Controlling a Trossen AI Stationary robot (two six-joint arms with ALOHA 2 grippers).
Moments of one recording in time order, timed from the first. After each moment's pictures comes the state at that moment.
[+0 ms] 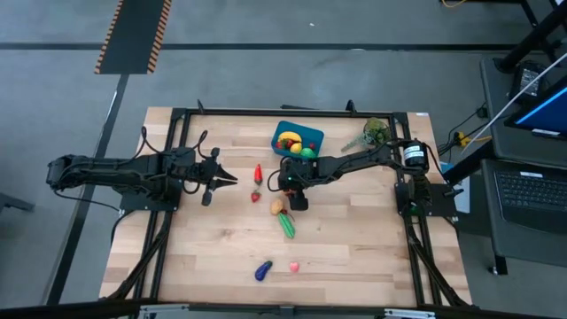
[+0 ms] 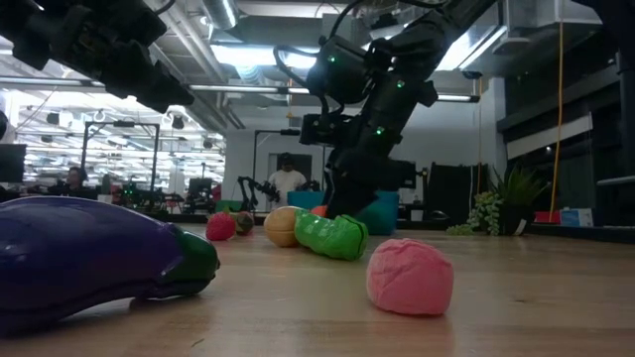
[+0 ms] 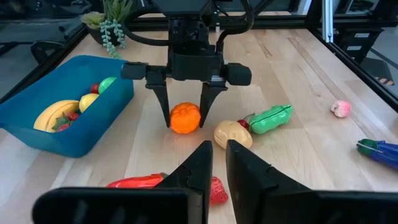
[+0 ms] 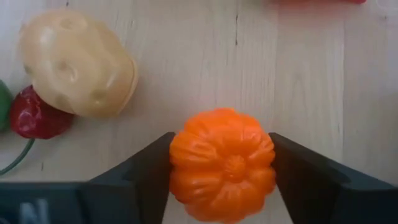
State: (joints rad) left arm 0.14 0.61 0.32 -0.08 0.14 0.06; right arm -0.06 2.01 1.25 -0.28 0.04 -0.18
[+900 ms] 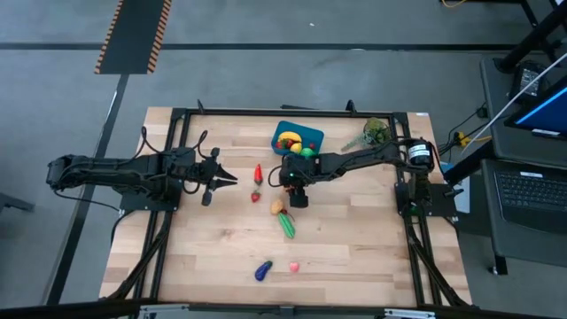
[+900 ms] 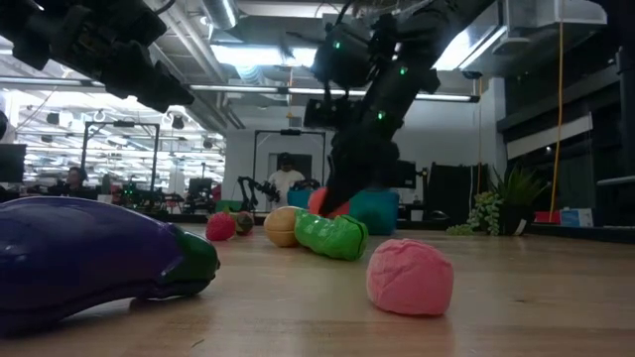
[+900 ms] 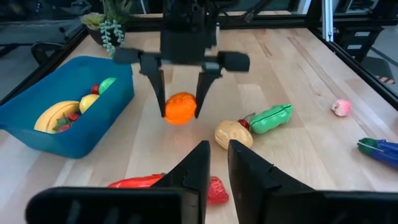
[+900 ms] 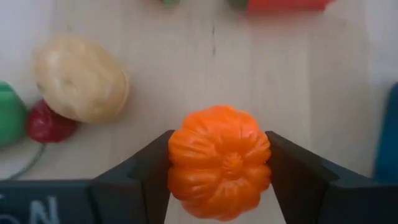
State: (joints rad) left arm 0.14 0.61 0.32 -0.08 0.14 0.07; right arm -0.07 1.95 1.25 -0.31 0.04 -0.13
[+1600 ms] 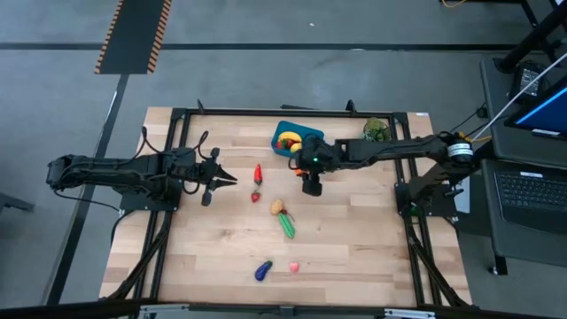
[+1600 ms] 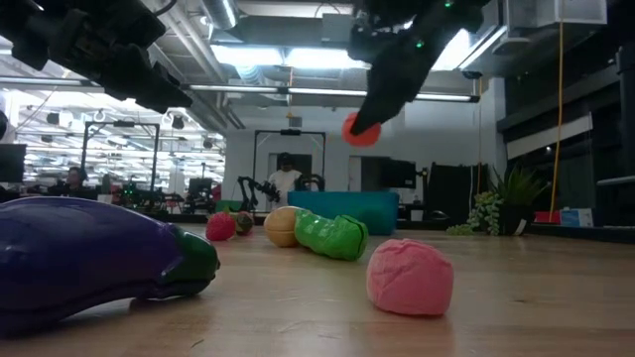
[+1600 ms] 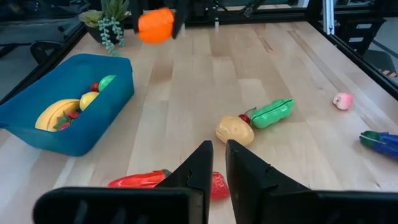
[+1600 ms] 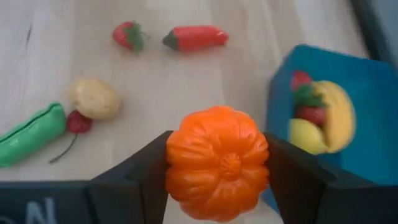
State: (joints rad) left arm 0.14 0.61 0.32 -0.10 0.14 0.09; right arm -0.10 1.61 1.18 -0.46 0.13 -0.05
